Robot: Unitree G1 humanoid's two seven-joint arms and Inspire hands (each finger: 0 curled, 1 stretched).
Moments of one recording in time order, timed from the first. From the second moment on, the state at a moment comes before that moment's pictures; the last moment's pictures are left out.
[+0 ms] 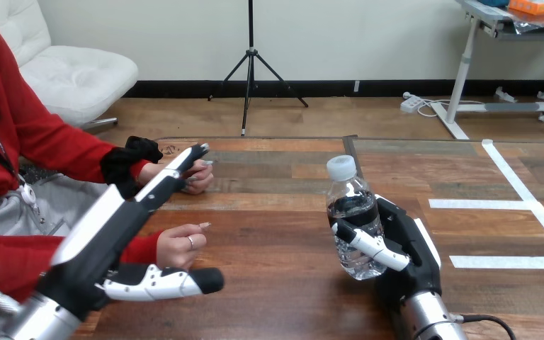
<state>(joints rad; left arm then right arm) 0.16 0.45 0.14 0.02 0.09 -0.63 -0.41 -0.34 0.00 -0.23 1.04 0.37 -0.58 0.52</state>
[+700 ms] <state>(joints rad) 0.15 0.61 0.19 0.02 0.20 -0.59 -0.41 -0.34 0.05 -0.24 1.00 0.38 -0.60 0.55</state>
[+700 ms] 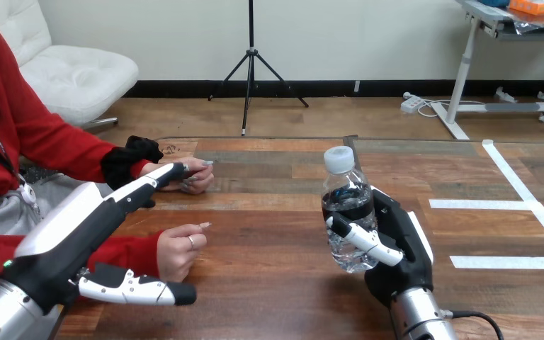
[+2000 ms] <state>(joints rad) 0.00 0.82 0.16 0.25 0.36 -0.68 -0.41 -0.28 0.07 -0.23 0.89 0.35 -0.60 0.57</state>
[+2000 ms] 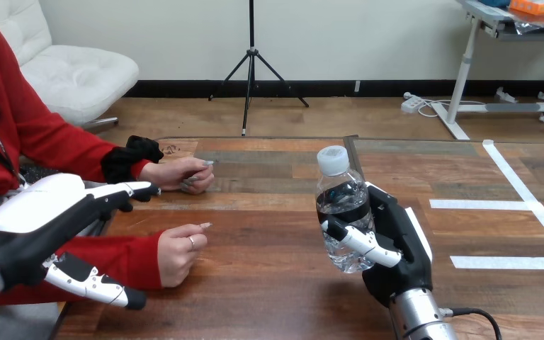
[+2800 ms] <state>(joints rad) -0.12 0.85 0.06 0.41 0.52 -0.72 -0.32 -0.21 0.06 -0.19 0.76 0.35 -0.58 0.59</state>
